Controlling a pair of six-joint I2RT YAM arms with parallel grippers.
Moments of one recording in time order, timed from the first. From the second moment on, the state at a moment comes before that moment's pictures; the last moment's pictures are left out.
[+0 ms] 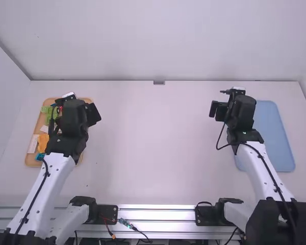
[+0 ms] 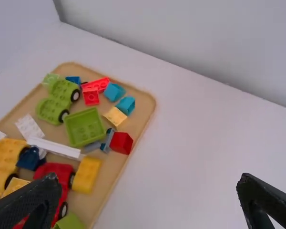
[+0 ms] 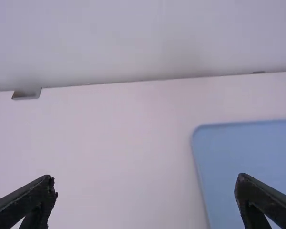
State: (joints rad) left arm -0.04 1.04 0.87 -0.43 -0.42 -0.36; right arm -0.01 1.27 0.82 -0.08 0.01 0.02
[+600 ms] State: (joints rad) left arm 0.04 1.07 0.96 -0.68 -0.46 -0.39; right arm 0.03 1.28 0.82 -0.07 0.01 0.00
